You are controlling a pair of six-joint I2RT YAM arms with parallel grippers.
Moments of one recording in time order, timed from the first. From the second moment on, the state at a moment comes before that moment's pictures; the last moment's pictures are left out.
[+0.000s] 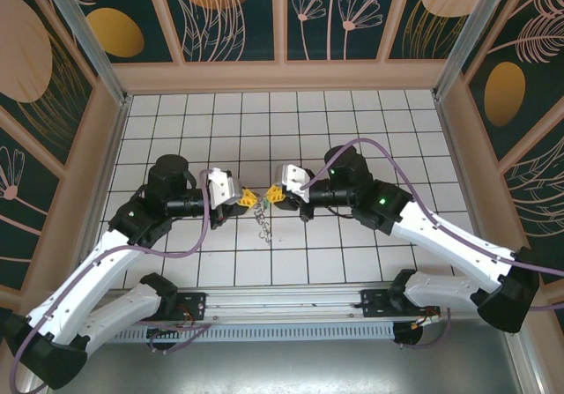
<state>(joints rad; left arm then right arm) -0.56 0.88 0.85 -0.43 0.79 0.43 0.90 1.11 1.00 -0.27 -0.52 -0.40</state>
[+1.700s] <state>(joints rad) -0.56 0.86 0.80 -0.33 0.99 0.42 1.07 0.92 0.79 -0.06 -0.29 -0.31</state>
